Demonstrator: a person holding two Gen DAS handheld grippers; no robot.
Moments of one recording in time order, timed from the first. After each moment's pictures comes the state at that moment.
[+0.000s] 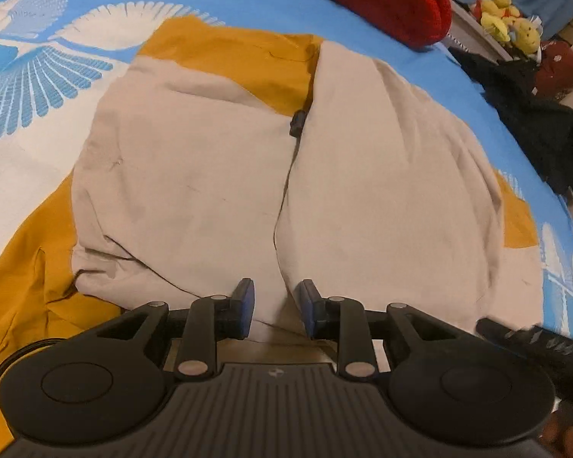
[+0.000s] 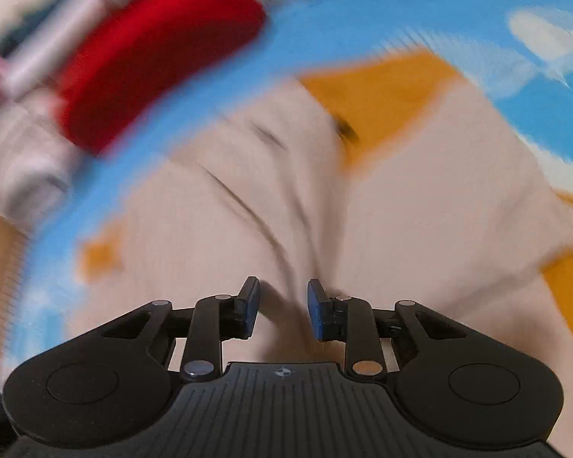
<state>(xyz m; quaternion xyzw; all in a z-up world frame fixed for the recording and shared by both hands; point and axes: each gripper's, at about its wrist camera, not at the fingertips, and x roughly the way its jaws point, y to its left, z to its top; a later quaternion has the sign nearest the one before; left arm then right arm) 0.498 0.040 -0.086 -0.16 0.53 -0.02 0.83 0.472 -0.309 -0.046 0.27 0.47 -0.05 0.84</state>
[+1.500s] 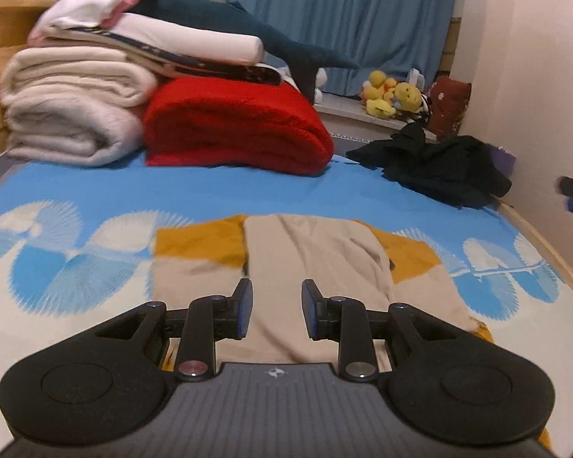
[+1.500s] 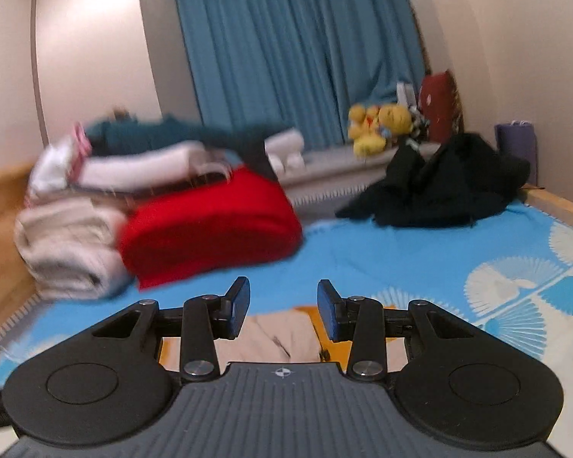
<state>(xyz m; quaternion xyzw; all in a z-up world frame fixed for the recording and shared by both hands) 0.323 0.043 0.091 -0.04 0.30 -0.10 0.95 0.324 -0.335 0.145 0.15 0.16 -0.04 0.98</state>
